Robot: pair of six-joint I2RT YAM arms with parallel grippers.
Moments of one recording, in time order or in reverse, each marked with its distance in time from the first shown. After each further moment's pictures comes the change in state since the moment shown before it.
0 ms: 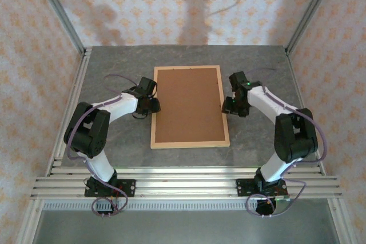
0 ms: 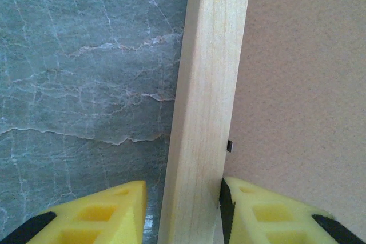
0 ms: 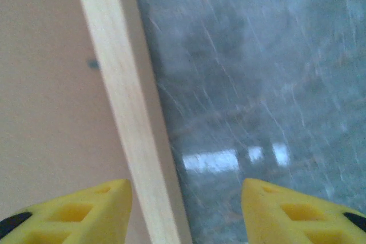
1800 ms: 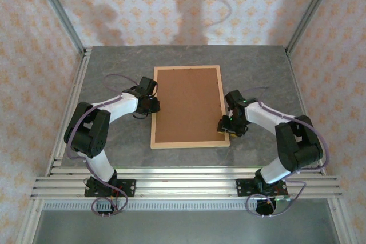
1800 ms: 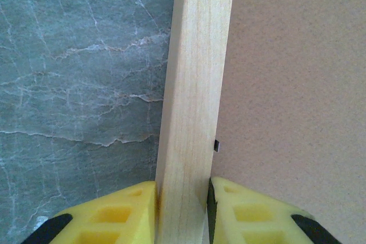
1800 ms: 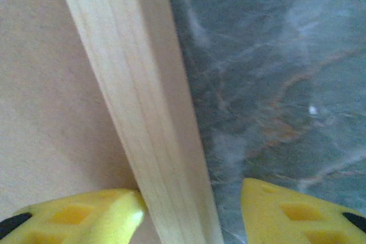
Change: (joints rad) left arm 0.000 0.003 0.006 0.004 0.011 0.007; right arm 0.085 -0.070 -0.251 0.098 -0.136 0.109
